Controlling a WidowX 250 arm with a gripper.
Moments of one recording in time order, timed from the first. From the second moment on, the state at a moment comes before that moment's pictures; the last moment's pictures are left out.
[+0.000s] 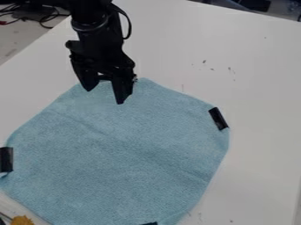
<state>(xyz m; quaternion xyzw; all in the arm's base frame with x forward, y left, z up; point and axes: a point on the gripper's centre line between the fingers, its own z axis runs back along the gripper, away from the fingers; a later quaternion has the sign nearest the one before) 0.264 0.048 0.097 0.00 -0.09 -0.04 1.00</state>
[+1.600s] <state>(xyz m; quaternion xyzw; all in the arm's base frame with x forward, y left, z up) 0.367 0.136 0.041 0.02 -0.10 -0.14 0.99</state>
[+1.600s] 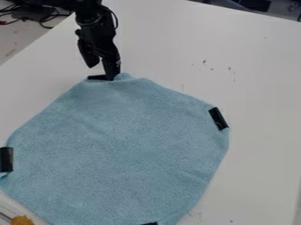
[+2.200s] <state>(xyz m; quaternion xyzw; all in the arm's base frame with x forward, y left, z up) 0.386 0.147 0.012 -0.03 -0.08 -0.16 0.98</state>
